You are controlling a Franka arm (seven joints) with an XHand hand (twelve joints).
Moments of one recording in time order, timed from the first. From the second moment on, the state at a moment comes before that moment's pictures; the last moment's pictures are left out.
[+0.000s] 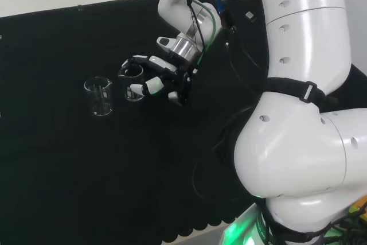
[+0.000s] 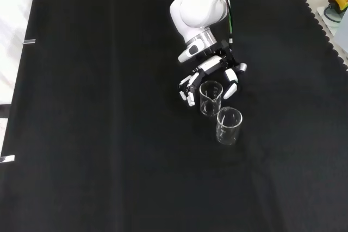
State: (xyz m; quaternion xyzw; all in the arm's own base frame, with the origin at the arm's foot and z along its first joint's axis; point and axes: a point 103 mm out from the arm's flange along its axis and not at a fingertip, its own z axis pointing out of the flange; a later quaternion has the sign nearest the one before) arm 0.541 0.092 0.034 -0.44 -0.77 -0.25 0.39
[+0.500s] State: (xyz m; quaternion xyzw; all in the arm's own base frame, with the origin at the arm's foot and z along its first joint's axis) arm 0.540 0.093 0.032 -0.44 -0.77 -0.25 0.39
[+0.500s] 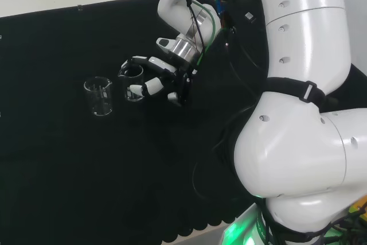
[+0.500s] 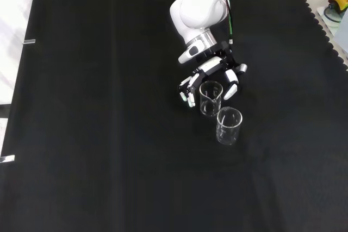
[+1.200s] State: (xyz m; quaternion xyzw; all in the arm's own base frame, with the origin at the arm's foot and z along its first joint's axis) arm 0.541 0.096 0.034 -0.45 -0.77 -0.25 0.39
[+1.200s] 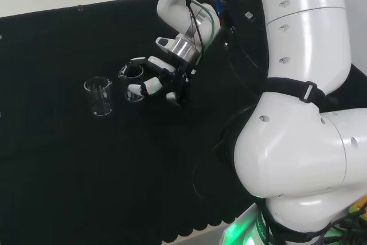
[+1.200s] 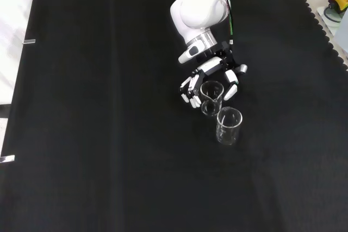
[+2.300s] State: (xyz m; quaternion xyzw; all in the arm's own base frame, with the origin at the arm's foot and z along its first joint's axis) arm 0.551 0.075 0.059 -0.46 -0.76 -0.28 0.35
